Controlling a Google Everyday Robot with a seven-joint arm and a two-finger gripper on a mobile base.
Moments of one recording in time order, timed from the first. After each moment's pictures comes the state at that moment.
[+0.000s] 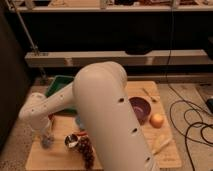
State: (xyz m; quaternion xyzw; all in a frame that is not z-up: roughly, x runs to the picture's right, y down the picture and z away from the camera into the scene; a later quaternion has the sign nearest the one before) arm -0.348 0.240 0.769 -0.11 -0.35 -0.78 0.51
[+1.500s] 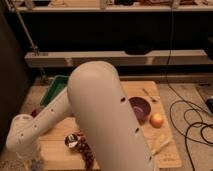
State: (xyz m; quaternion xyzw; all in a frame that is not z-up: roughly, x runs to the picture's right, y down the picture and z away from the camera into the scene) arm -0.358 0.330 0.690 -0.08 -0.40 -0.80 0.44
